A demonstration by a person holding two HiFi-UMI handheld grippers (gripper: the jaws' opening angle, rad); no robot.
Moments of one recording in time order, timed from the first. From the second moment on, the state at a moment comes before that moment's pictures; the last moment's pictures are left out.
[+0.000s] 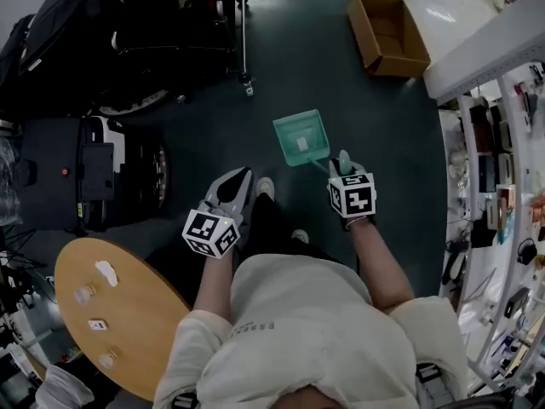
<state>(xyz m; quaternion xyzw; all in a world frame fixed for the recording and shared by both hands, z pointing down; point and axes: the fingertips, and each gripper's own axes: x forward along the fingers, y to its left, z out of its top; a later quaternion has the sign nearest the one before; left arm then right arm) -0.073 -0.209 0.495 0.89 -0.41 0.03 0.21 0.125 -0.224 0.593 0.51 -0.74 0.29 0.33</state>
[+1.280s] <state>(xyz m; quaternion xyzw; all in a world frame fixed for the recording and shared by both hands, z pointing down) -0.050 -0.095 0.501 0.87 -0.45 0.07 0.17 0.160 -0.089 0.610 0.46 -0.74 0.32 0.37</state>
